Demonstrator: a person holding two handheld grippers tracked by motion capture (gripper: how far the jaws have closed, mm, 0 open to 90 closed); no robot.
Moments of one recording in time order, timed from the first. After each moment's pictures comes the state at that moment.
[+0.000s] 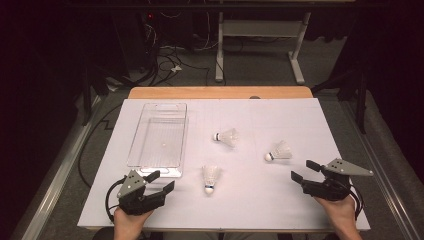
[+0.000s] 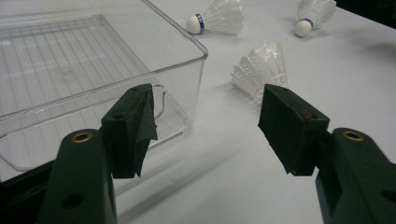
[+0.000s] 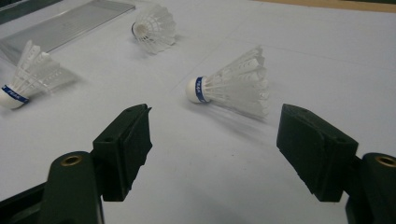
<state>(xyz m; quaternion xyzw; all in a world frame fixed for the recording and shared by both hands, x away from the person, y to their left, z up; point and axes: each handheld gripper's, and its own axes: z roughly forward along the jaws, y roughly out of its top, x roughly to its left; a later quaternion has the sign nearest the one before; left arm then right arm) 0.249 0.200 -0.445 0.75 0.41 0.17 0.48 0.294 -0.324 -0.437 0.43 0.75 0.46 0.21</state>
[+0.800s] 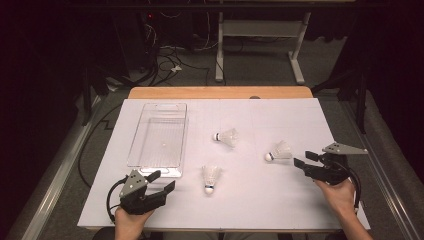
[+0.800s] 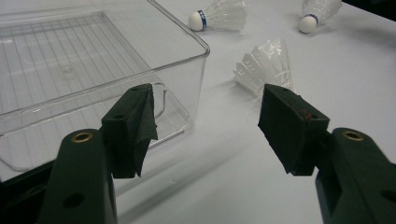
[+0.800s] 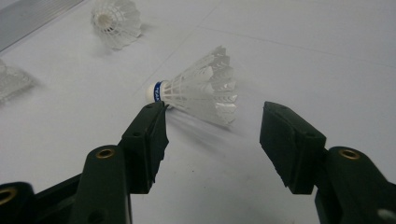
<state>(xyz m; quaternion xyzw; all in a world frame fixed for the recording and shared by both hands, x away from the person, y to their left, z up) 0.250 0.198 -0.446 0.76 0.41 0.18 0.47 0.336 -0.330 -0.427 0.46 0.76 0.41 0.18</state>
